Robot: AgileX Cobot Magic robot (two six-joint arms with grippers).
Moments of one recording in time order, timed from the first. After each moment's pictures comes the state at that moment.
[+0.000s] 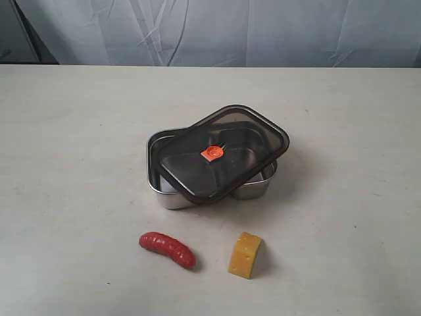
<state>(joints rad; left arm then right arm) 0.12 0.01 0.00 0.71 0.08 -1.04 0.08 0.01 0.00 -0.17 0.30 0.02</state>
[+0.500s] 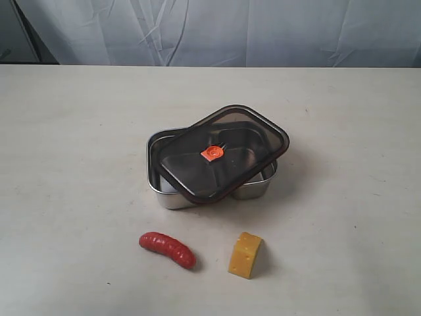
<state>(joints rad) 0.12 0.01 0.00 0.71 0.08 -1.04 0.08 0.01 0.00 -0.18 0.14 0.02</state>
